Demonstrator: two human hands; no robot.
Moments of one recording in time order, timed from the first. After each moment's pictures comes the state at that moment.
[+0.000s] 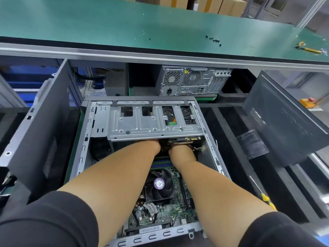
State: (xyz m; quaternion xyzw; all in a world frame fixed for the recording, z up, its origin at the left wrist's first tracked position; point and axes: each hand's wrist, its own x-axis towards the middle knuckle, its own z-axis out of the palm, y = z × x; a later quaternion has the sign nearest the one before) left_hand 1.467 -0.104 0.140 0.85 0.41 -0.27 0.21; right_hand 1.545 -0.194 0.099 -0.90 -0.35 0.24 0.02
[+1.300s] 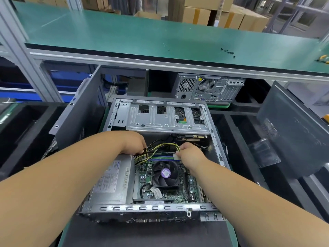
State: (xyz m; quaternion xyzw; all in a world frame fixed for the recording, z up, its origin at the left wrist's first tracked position) left_hand 1.352 -0.107 0.213 0.86 0.37 -0.24 0.25; right_hand 1.509 -0.237 0.152 -0.84 -0.27 0.36 0.29
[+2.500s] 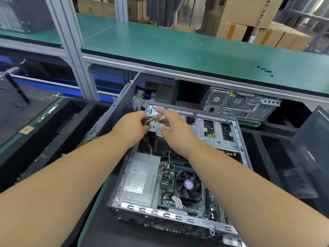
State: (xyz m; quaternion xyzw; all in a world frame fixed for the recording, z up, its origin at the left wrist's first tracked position) left_hand 1.283 -0.072 0.222 0.82 0.49 0.20 0.22; right_hand 1.430 -0.153 0.236 -0.67 -0.63 0.23 0.33
